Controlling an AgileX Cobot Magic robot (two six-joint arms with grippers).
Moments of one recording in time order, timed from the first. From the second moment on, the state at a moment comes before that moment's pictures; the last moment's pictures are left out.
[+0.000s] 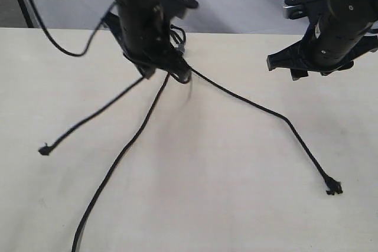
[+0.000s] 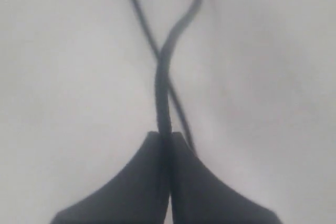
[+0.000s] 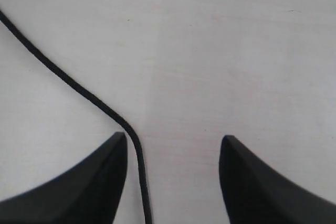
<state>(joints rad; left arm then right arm) -0.51 1.96 -1.70 0.21 1.12 -0.07 0.17 1.74 -1.20 -0.42 0.71 0.41</state>
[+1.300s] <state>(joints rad) -0.19 2.01 -1.19 0.26 0.55 -0.14 0.17 1.74 -1.20 -0.39 0.69 0.42</state>
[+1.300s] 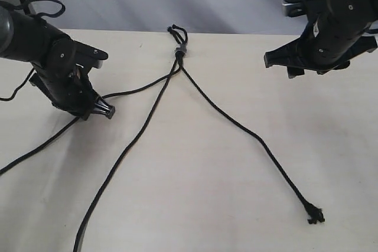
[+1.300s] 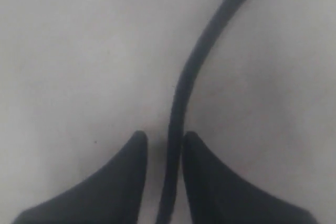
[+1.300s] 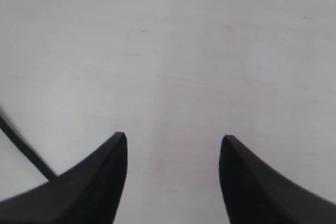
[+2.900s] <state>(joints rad) 0.12 1.63 -1.15 0.24 0.55 -0.21 0.97 2.34 -1.84 -0.03 1.15 0.19</state>
